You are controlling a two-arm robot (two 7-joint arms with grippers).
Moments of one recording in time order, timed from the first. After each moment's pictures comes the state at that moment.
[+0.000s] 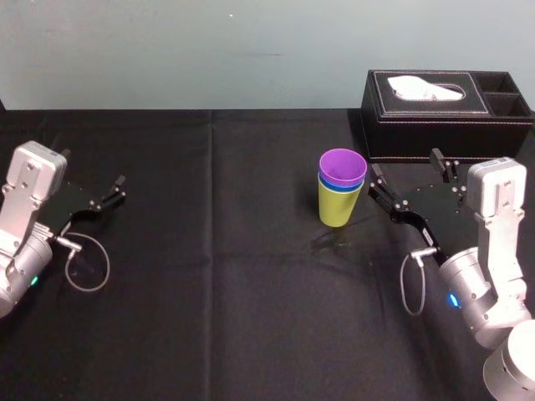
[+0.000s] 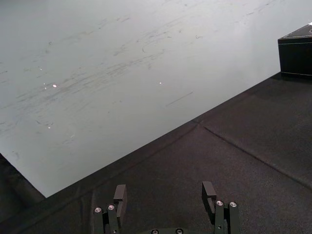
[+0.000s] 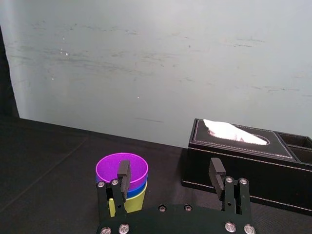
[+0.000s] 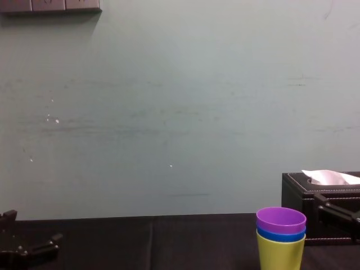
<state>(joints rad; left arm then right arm) -0.20 0.60 0.45 -1.41 -0.25 -0.12 0.03 -0.06 0.25 -0.18 -1.65 0.08 -0.15 0.02</state>
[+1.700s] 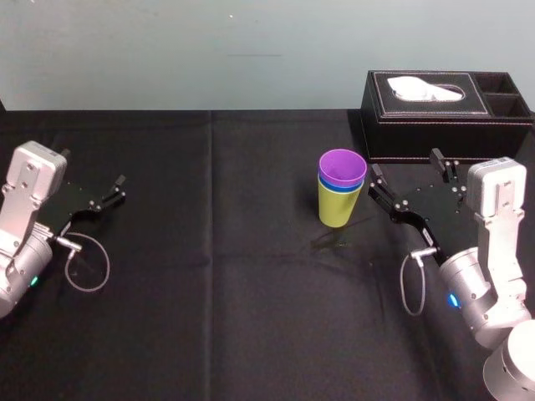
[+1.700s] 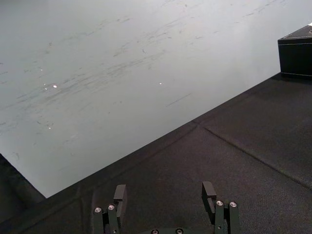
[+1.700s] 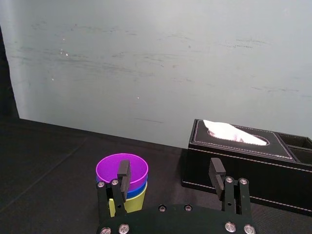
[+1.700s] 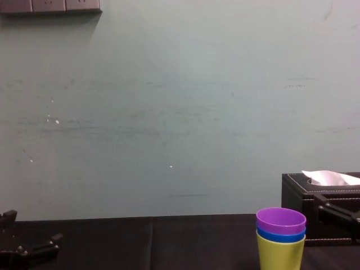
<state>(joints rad) -0.20 0.60 0.45 -1.41 -0.25 -0.12 0.03 -0.06 0.25 -0.18 -1.65 0.08 -0.15 0.02</state>
